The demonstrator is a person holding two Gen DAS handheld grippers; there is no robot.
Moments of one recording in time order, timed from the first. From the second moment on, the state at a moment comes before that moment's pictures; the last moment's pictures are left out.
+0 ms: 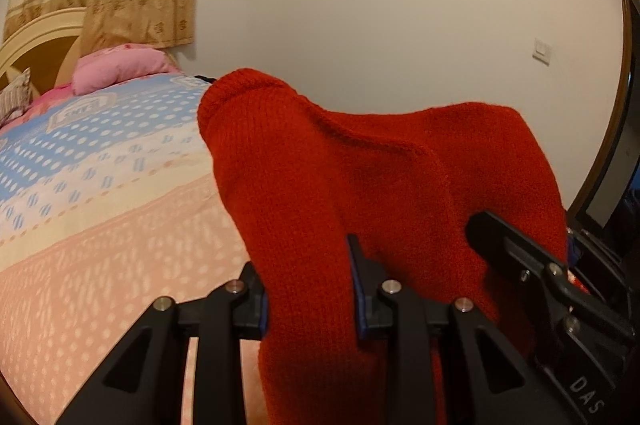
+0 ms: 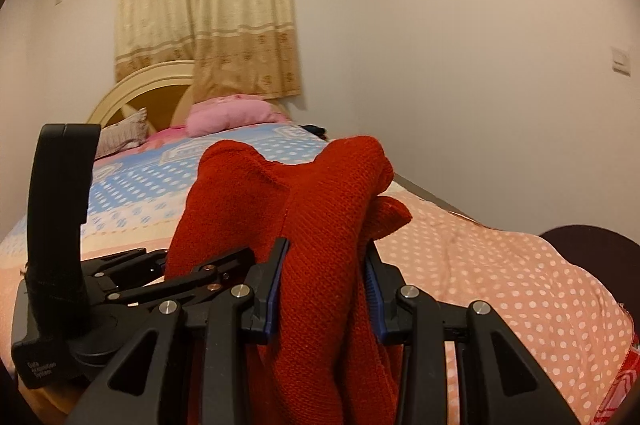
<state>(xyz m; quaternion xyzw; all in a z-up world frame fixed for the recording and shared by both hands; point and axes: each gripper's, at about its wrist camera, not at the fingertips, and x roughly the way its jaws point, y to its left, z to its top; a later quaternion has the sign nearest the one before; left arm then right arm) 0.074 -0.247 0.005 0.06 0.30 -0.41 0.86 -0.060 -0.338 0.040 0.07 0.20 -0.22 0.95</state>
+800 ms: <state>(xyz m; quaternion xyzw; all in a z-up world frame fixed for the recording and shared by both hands) 0.105 -0.306 -0.055 0.08 0.38 -0.35 0.85 0.012 -0.451 -0.044 0.07 0.32 -0.26 0.91</state>
